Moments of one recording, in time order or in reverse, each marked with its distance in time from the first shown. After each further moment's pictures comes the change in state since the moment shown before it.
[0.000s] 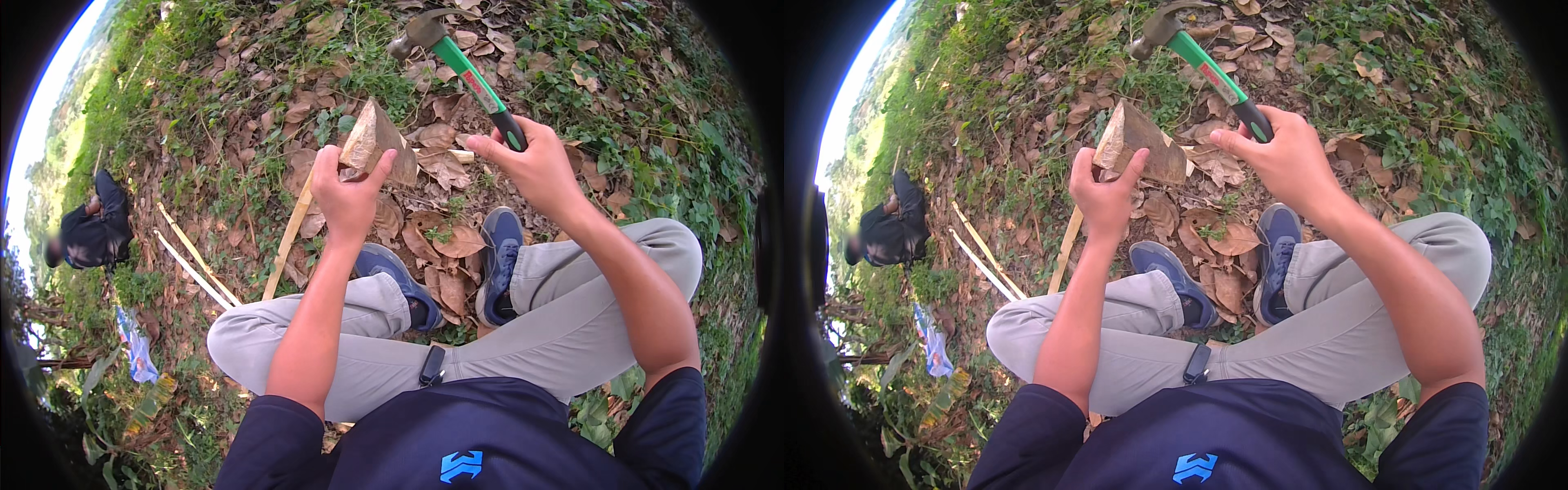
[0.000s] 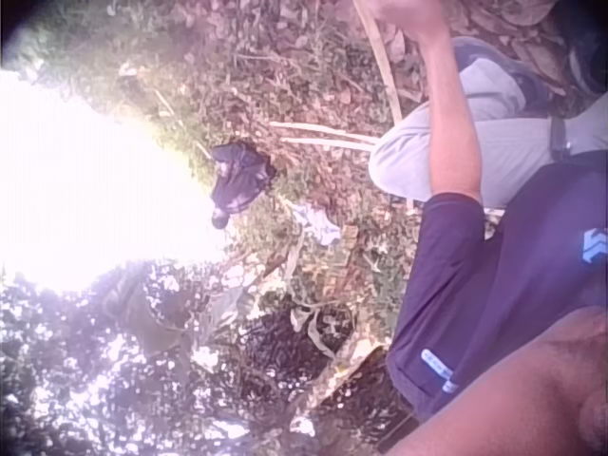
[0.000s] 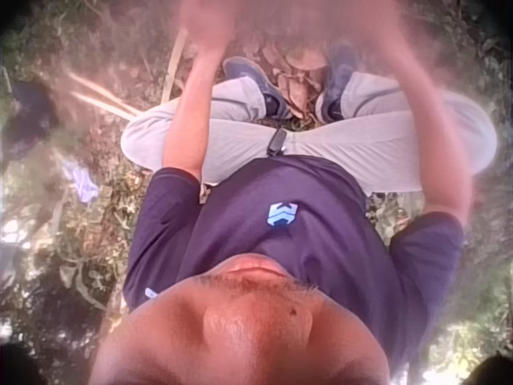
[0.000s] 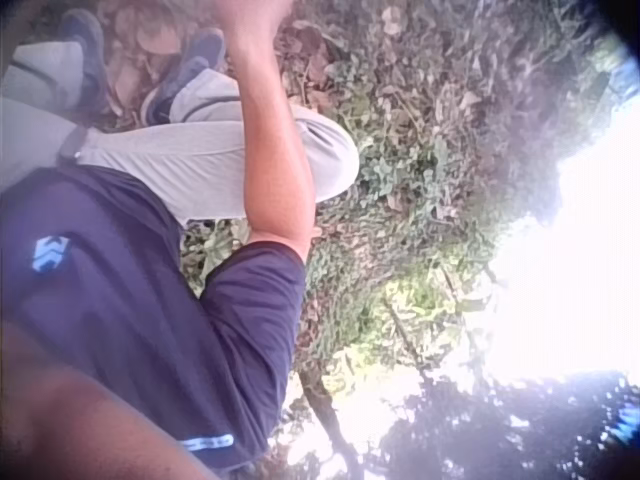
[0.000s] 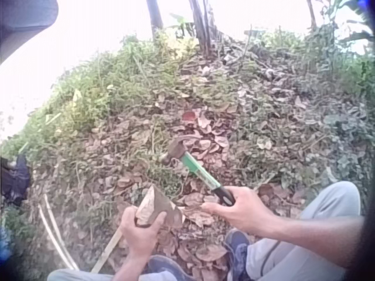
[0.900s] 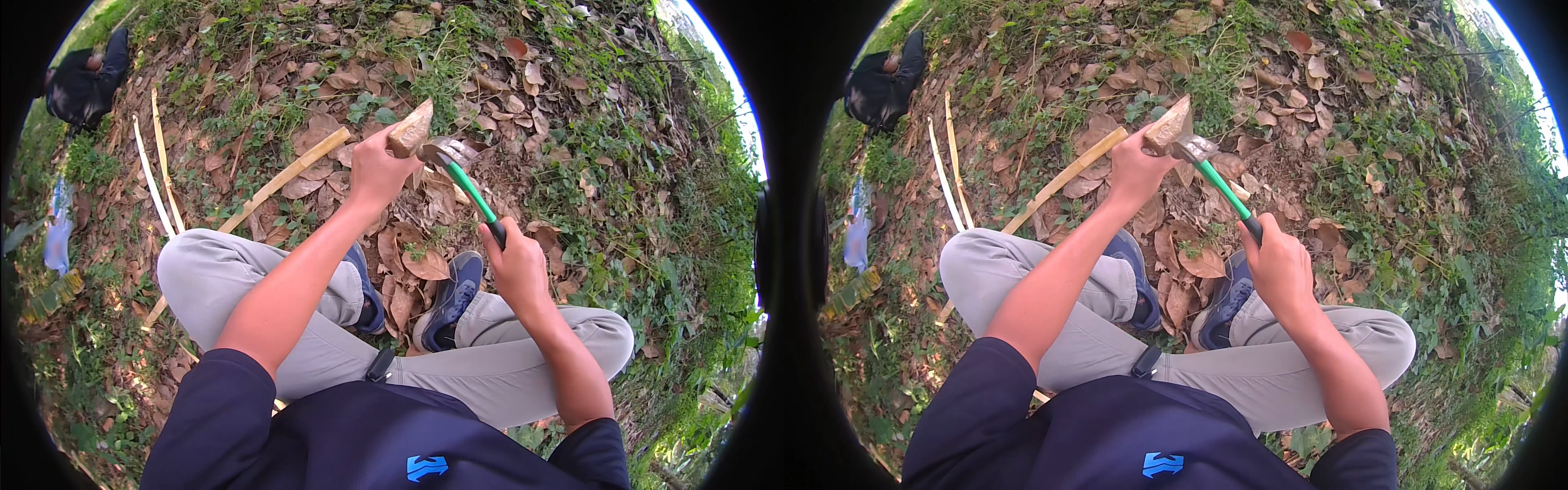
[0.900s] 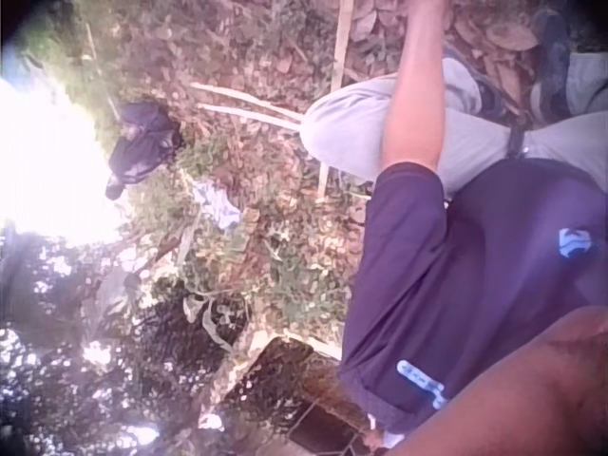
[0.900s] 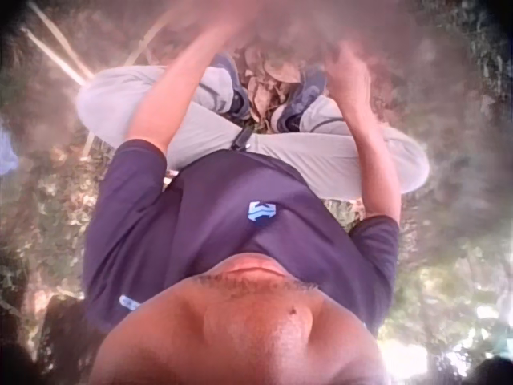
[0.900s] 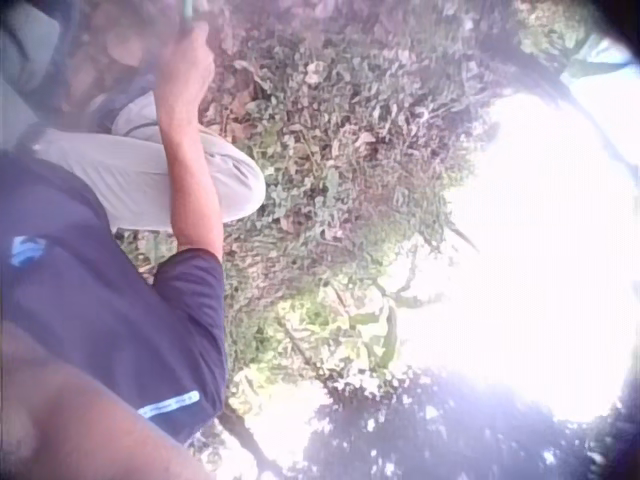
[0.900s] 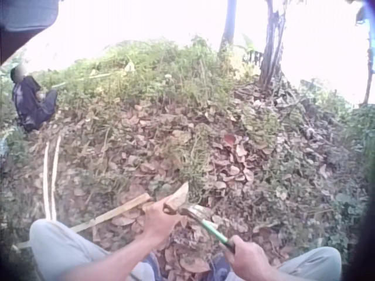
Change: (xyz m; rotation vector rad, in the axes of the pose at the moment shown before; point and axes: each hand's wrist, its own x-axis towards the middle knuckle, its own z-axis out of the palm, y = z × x) left_hand 0.003 -0.017 0.001 -0.288 -0.059 -0.379; right_hand -0.052 -0.022 0.032 -0.680 -0.136 -0.209
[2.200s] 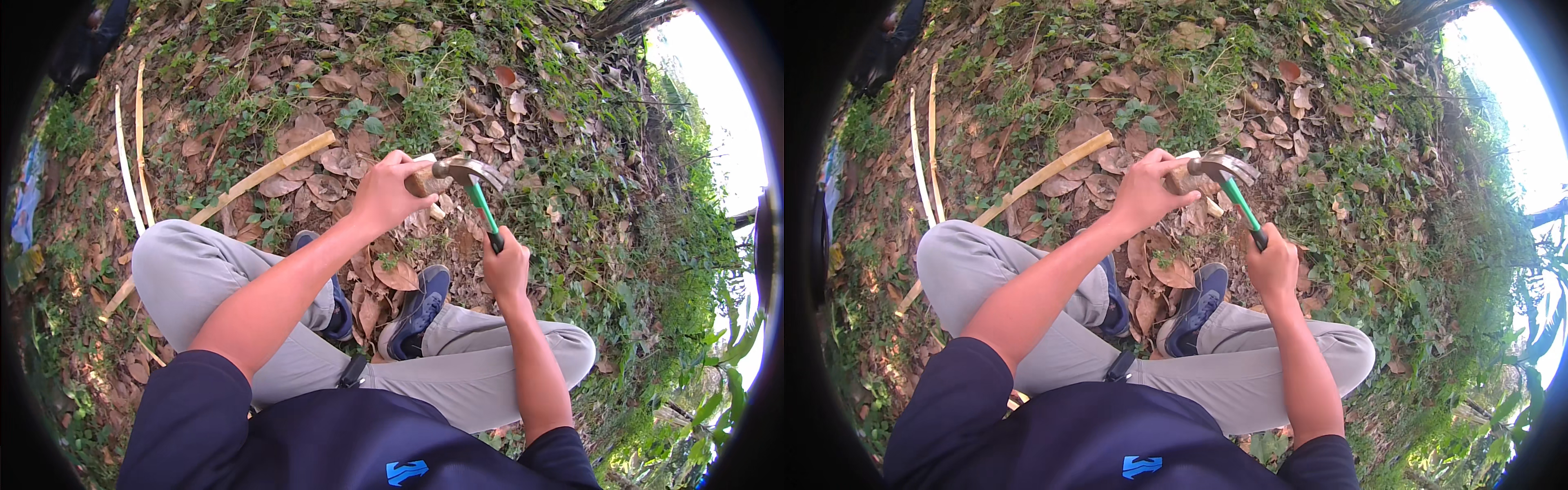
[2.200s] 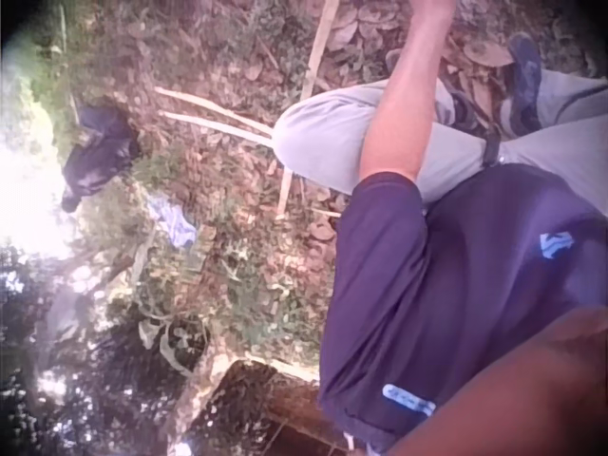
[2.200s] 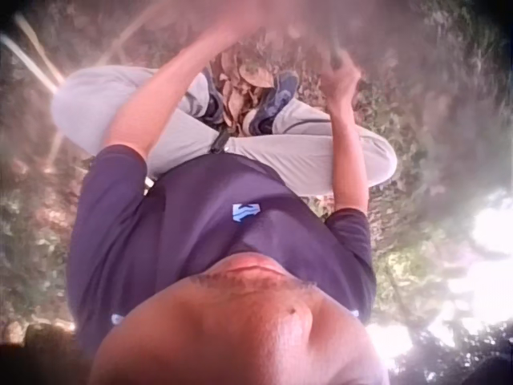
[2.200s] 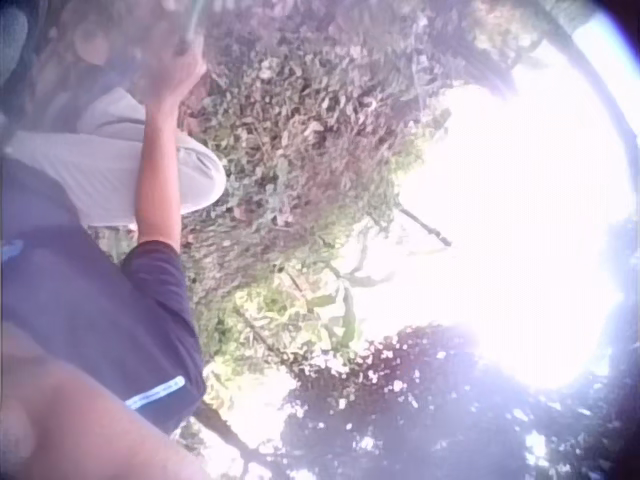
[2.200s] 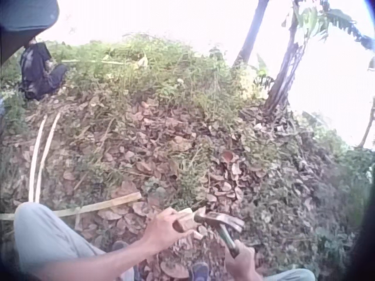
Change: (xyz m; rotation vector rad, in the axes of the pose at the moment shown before) left_hand -0.015 0.012 0.002 0.071 -0.212 0.089; right_hand 0.031 0.028 0.007 -0.163 0.316 -0.154
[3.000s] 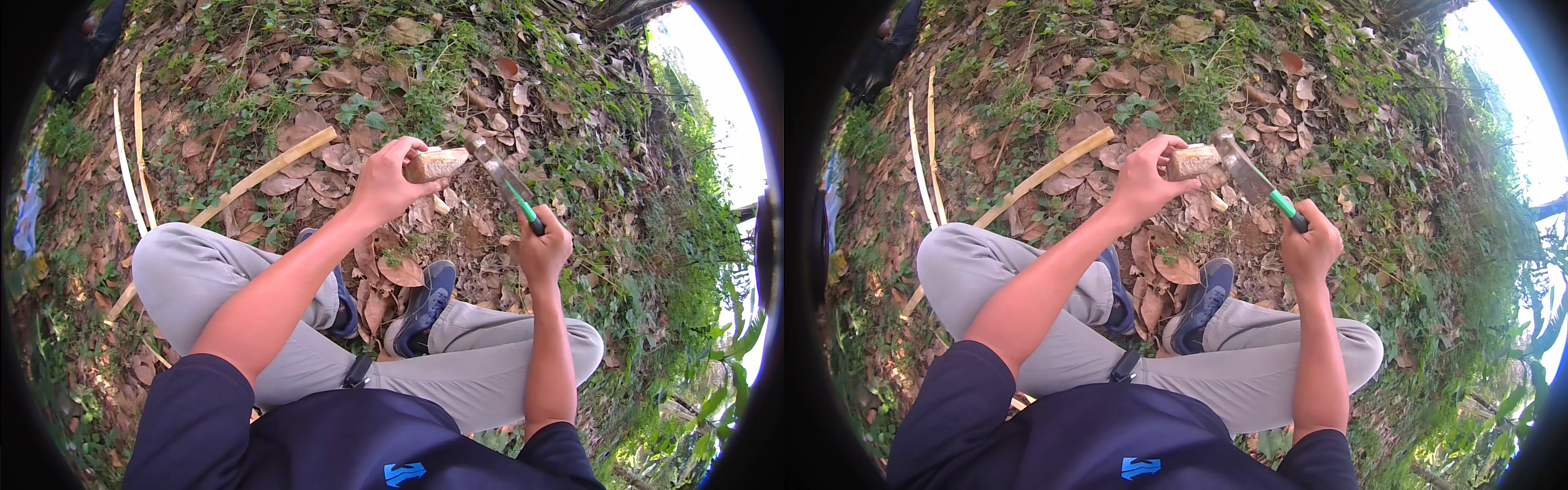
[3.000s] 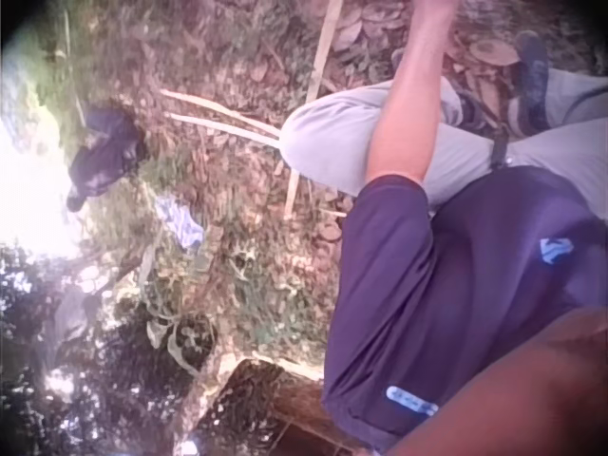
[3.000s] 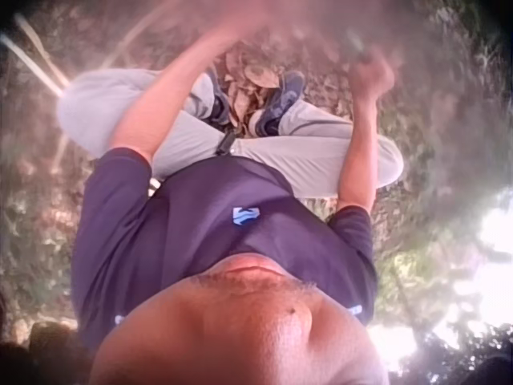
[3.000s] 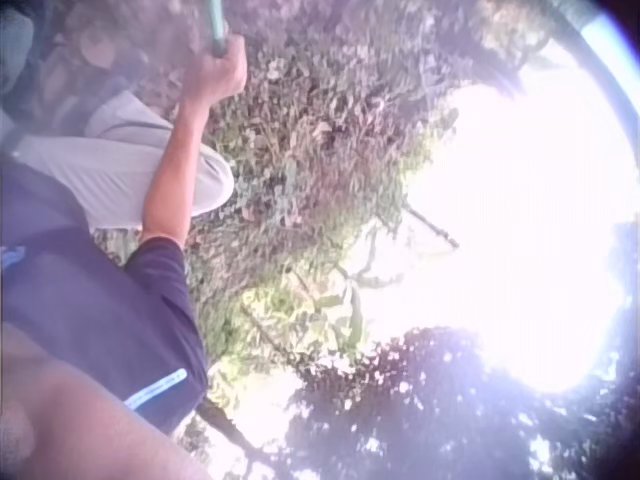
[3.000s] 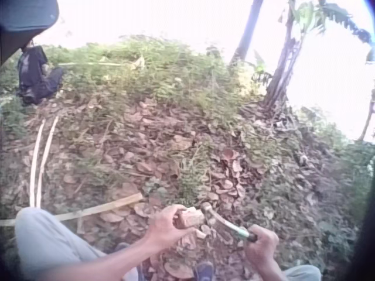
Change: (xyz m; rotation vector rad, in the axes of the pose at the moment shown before) left_hand 0.006 -0.008 -0.002 -0.185 0.075 0.011; right_hand 0.015 0.031 -0.012 0.015 0.266 0.008
